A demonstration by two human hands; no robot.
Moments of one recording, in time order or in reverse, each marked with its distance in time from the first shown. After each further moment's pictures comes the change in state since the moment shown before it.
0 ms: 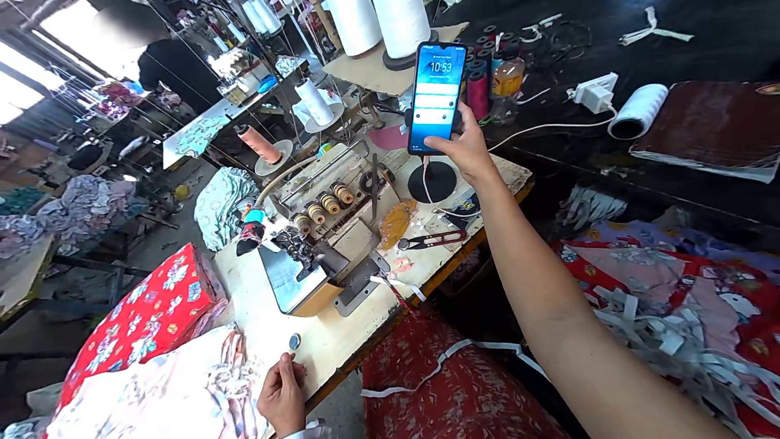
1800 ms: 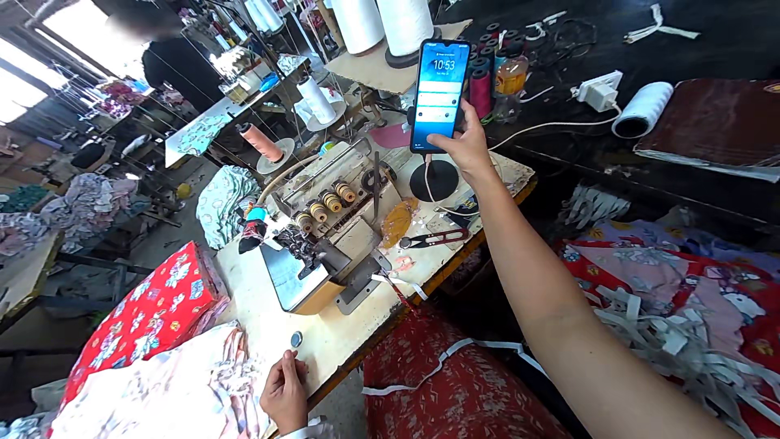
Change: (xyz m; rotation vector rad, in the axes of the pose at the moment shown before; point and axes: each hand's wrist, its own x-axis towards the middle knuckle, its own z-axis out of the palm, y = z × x) left_hand -0.001 0.002 0.001 0.014 -0.004 -0.003; right_hand 0.003 0.008 0.004 0.013 0.060 -0.038
